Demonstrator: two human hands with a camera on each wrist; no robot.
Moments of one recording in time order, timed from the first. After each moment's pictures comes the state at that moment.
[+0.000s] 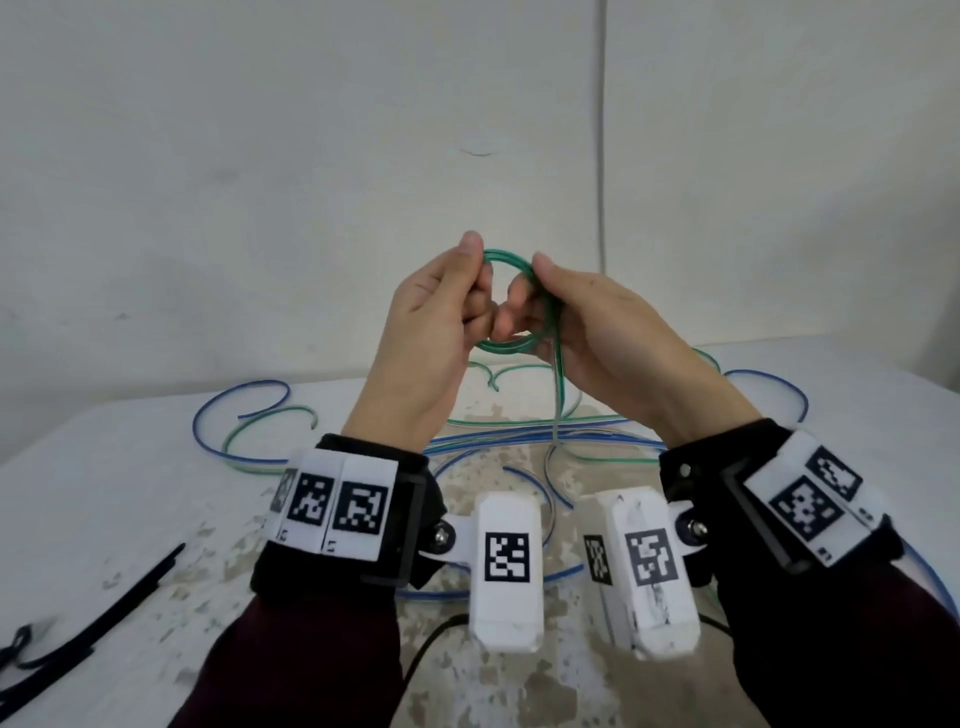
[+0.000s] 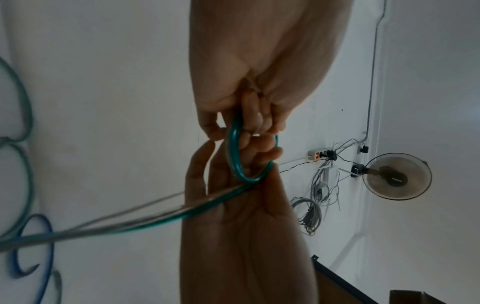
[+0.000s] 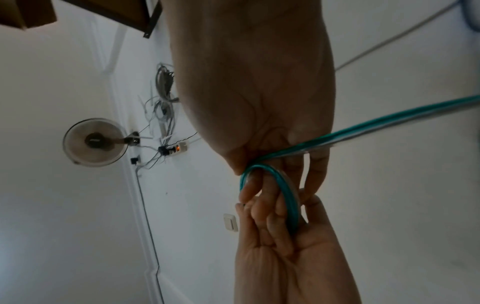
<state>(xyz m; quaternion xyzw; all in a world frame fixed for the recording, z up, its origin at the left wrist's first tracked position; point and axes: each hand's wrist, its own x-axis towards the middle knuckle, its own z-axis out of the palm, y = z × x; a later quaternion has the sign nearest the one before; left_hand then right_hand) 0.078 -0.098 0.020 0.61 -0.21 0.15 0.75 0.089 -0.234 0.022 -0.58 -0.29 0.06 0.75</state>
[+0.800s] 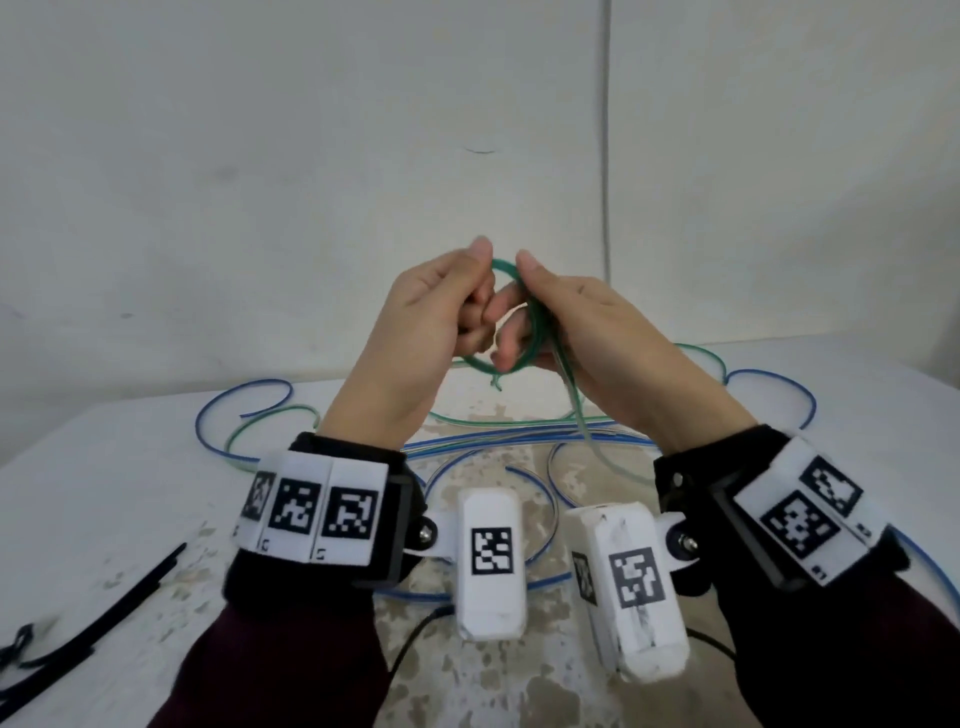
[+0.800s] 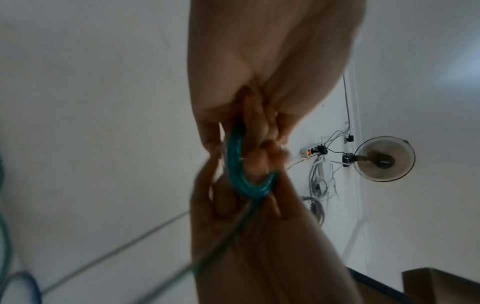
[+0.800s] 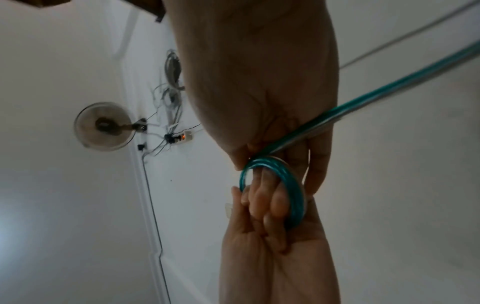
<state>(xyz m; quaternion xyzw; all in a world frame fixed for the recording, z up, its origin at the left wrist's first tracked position) 0.069 -0.088 0.026 0.69 -0.21 0.14 0.68 0.085 -0.228 0.021 -0.65 -0.29 0.03 0.70</state>
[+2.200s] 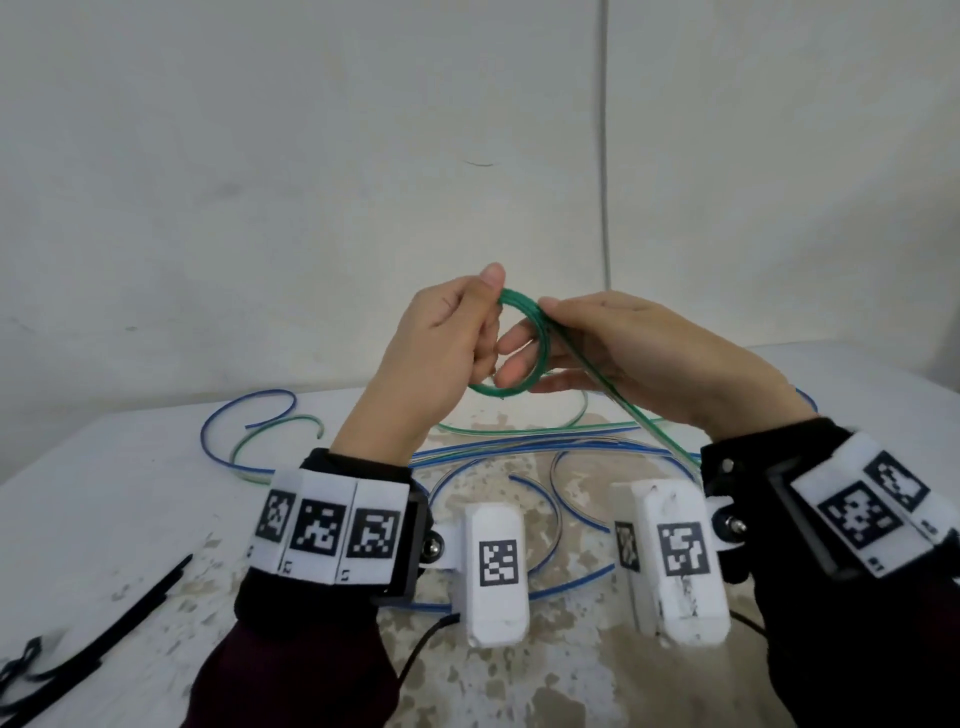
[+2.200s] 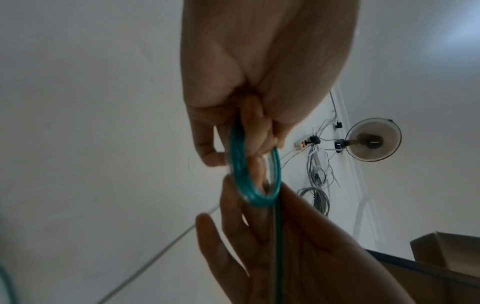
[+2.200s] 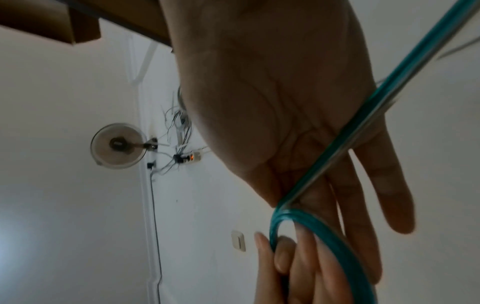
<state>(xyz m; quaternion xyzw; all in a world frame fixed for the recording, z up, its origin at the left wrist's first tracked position) 0.066 -0.092 0.027 0.75 -0.20 0.15 0.62 0.087 -0.254 0.027 -0.71 -0.28 0.12 0.64</state>
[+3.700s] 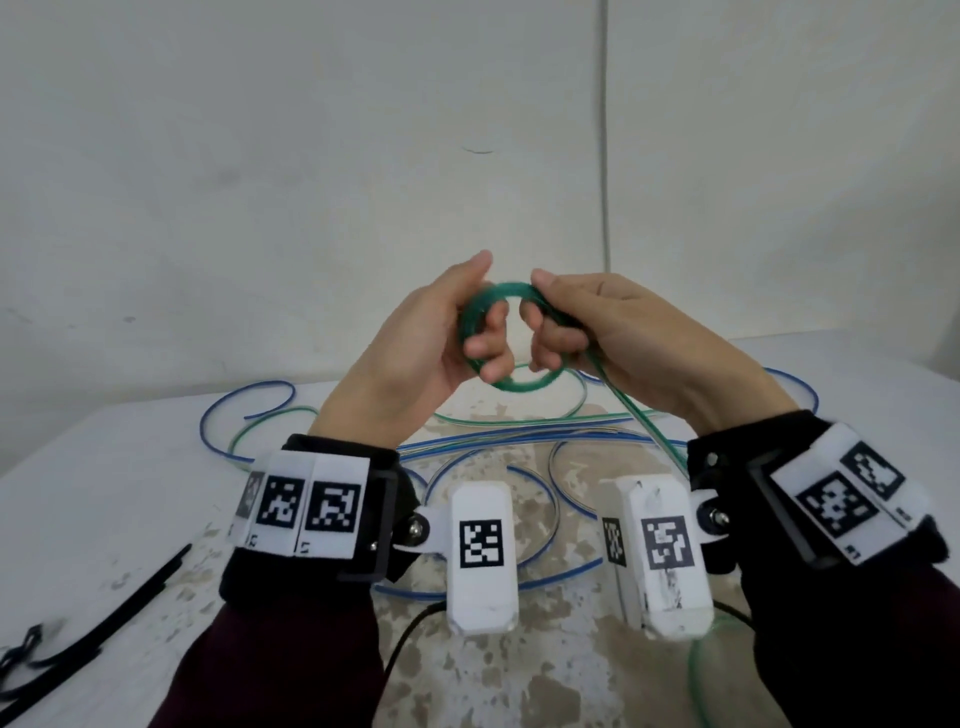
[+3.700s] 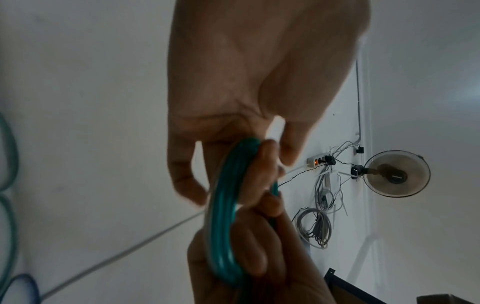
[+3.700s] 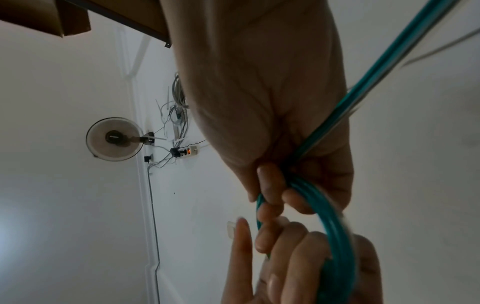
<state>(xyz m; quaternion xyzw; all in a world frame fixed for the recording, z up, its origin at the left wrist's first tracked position) 0.069 -0.088 0.029 0.67 -0.19 -0.02 0.72 0.090 -0.250 0.023 -0.67 -0.30 0.08 0.67</state>
